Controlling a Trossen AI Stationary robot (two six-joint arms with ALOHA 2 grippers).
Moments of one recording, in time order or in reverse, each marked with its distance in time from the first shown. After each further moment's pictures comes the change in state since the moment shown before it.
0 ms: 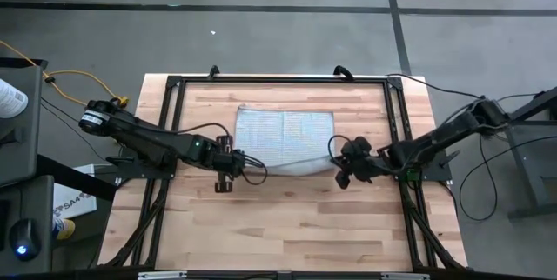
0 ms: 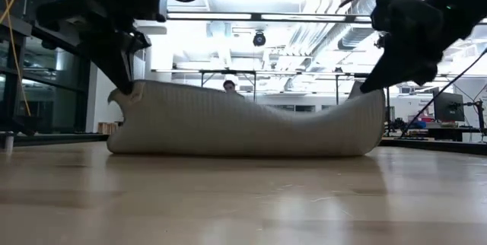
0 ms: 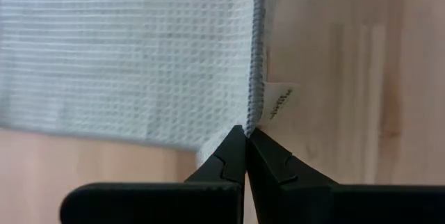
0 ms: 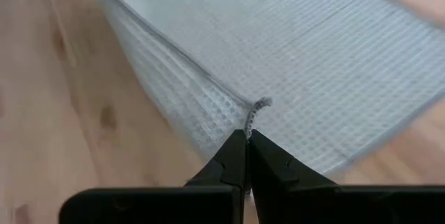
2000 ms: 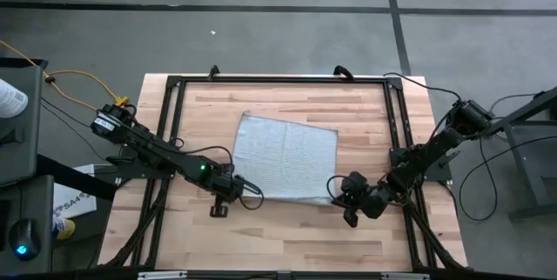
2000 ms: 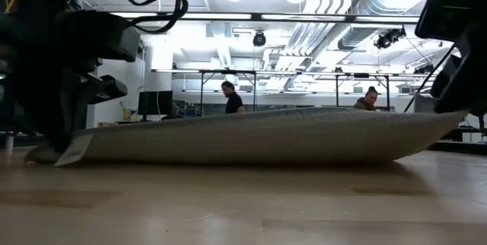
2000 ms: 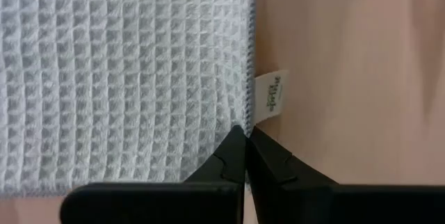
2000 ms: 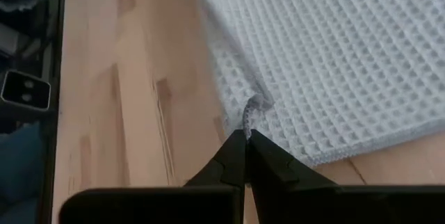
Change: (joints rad) left arm -0.162 0.143 -0.159 0.324 0.245 -0.132; right arm 0.334 0.246 -0.014 0.269 -0.105 0.223
